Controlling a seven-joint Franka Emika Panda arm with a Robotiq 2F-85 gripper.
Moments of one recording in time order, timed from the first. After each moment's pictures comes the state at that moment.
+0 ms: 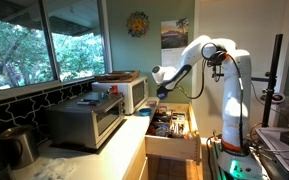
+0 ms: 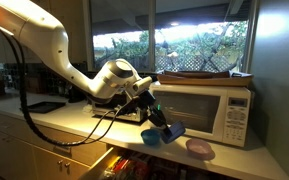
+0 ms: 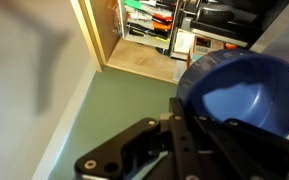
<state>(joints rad) -0.30 0.05 -0.28 -2.10 -1.02 2.30 1.39</state>
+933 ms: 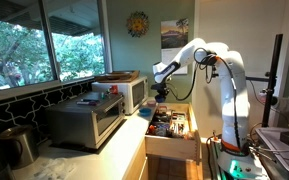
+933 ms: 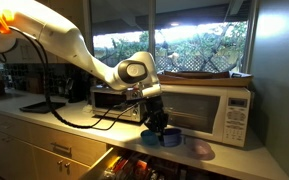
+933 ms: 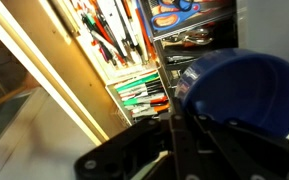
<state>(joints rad) -0.31 0.18 -0.32 -1.91 -0.33 2.19 1.36</state>
